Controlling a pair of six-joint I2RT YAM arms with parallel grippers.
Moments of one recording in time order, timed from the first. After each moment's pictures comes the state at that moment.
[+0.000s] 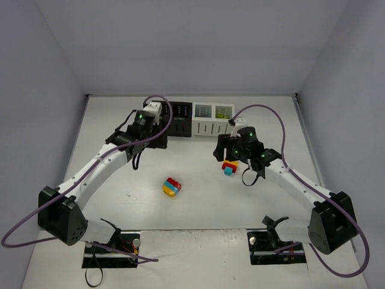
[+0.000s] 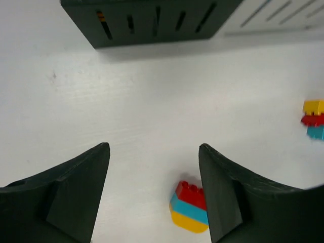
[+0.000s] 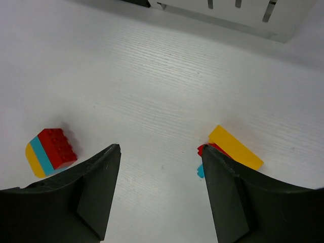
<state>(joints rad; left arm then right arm) -0.50 1.42 1.27 -0.55 -0.17 -0.28 0.47 1.24 0.81 -0.20 -0.09 0.31</state>
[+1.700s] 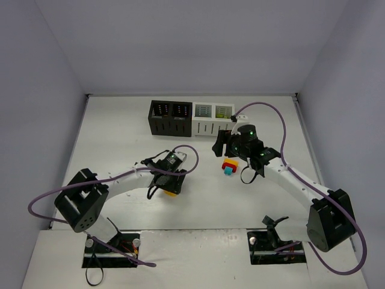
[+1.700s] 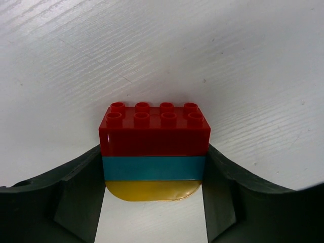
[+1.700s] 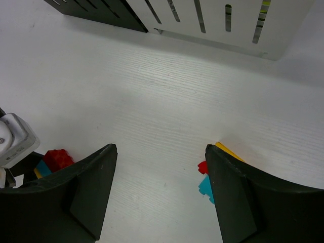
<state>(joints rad) -0.77 1.53 0.84 -0.45 -0.06 -0.38 0.47 1.28 0.81 -0.11 -0.06 0.36</state>
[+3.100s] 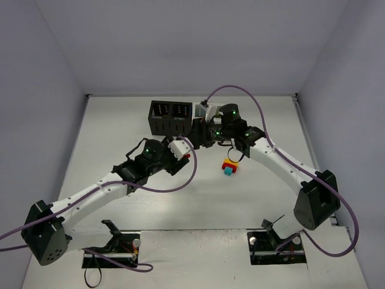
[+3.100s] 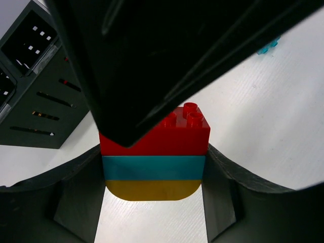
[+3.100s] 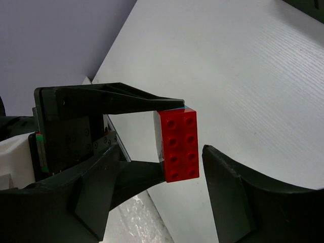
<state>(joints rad) -0.75 1.16 0.83 -0.11 0.02 0.32 0.57 1.50 1.20 -0.19 -0.63 0.49</state>
